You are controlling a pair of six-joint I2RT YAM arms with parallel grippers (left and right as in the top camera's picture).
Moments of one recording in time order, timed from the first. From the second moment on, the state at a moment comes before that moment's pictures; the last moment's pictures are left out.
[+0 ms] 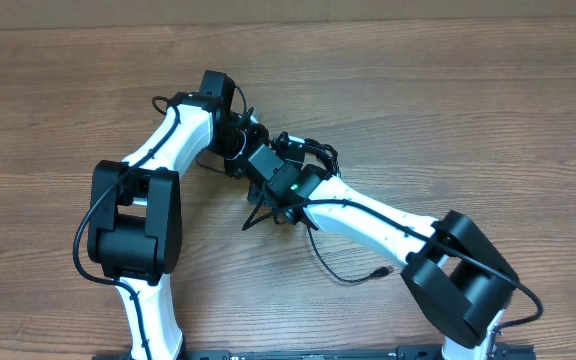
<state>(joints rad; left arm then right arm) -0.20 2.11 1.50 -0.86 0.70 -0.44 0.85 1.93 1.35 -0.50 0.17 1.01</state>
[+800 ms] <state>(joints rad) -0.20 2.11 1.50 -0.86 0.70 -0.44 0.63 1.88 1.35 -0.63 0.31 1.01</state>
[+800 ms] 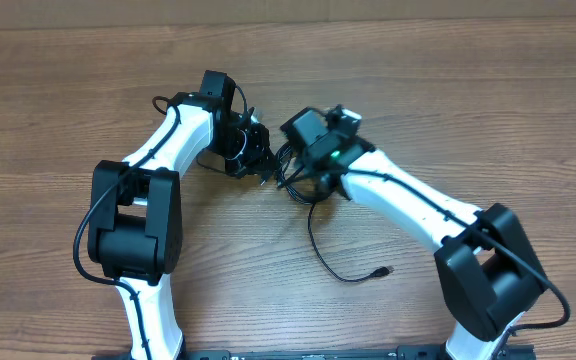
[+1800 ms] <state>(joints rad) -0.20 2.11 1.50 -0.86 0.70 -0.44 0.57 1.88 1.34 -0.73 -0.51 1.15</state>
